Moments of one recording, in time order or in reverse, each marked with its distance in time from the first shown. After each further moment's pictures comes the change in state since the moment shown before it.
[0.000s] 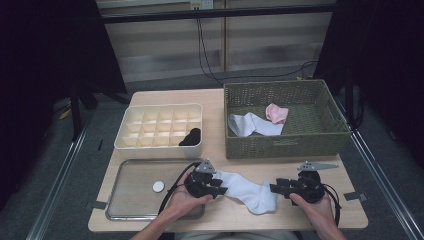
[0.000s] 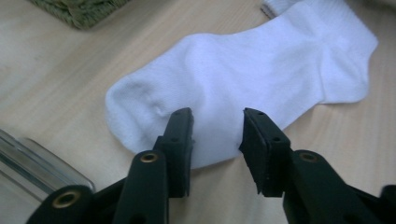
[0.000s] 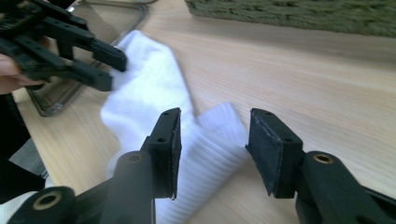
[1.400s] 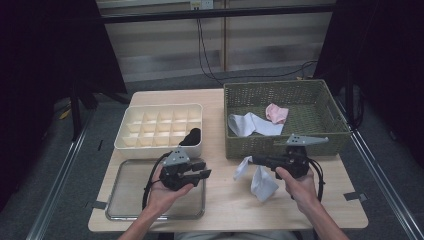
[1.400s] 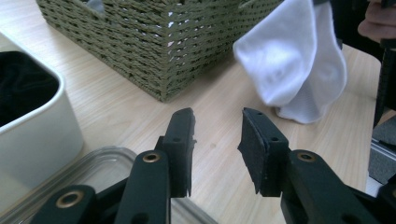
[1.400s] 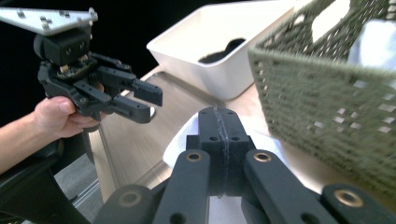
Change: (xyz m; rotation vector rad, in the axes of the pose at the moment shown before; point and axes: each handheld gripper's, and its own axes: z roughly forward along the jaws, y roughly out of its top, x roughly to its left) left arm 0.003 0.012 -0.076 -0.242 0.120 -0.013; right arm 0.041 0.080 0.010 -0.185 0.228 -0.121
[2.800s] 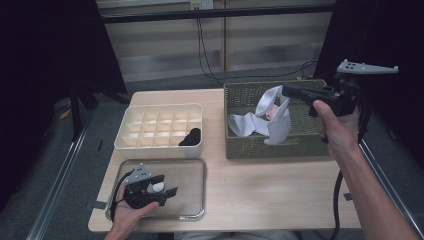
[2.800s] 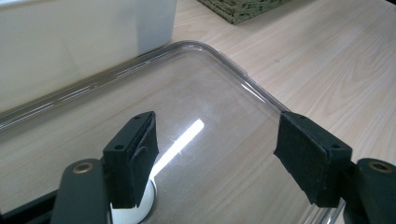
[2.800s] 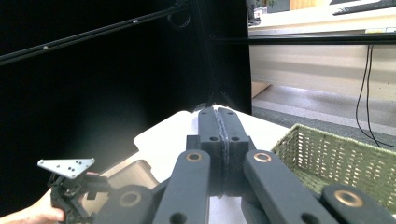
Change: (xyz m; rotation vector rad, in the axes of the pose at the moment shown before) left arm 0.030 -0.075 -0.070 0.043 0.149 -0.119; right arm 0.021 0.158 -0.089 -0.226 -0.097 -0.153
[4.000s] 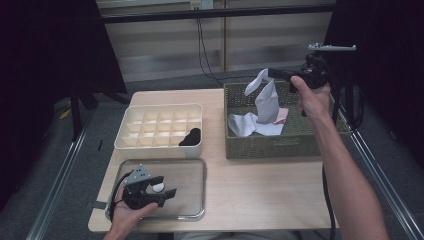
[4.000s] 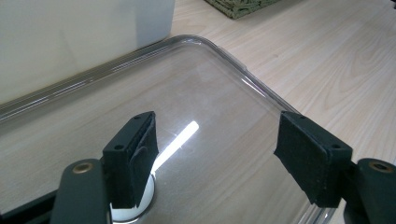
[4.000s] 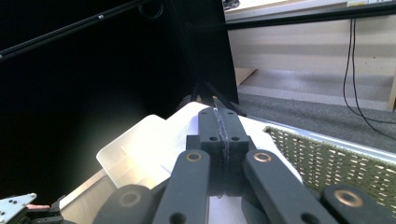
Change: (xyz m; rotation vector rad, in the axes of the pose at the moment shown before) left arm 0.003 -0.004 -0.002 0.014 -0.013 -0.006; right arm -0.072 0.014 0.073 0.057 -0.060 0.088
